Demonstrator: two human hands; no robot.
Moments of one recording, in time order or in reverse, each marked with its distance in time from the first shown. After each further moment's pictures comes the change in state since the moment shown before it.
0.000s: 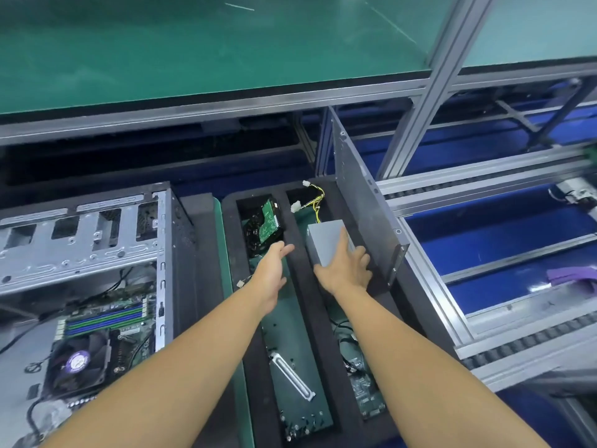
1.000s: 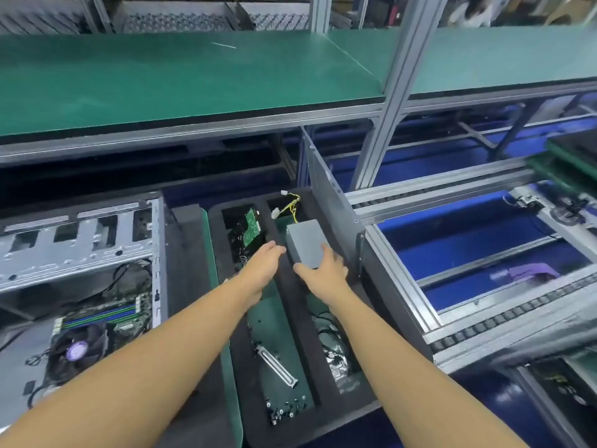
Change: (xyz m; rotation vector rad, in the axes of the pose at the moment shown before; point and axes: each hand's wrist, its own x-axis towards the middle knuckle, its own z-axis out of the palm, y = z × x) left_hand -0.034 0.010 0.015 0.335 -0.032 0.100; right_hand -0.076 0.014 -0.049 0.462 -0.179 -0.032
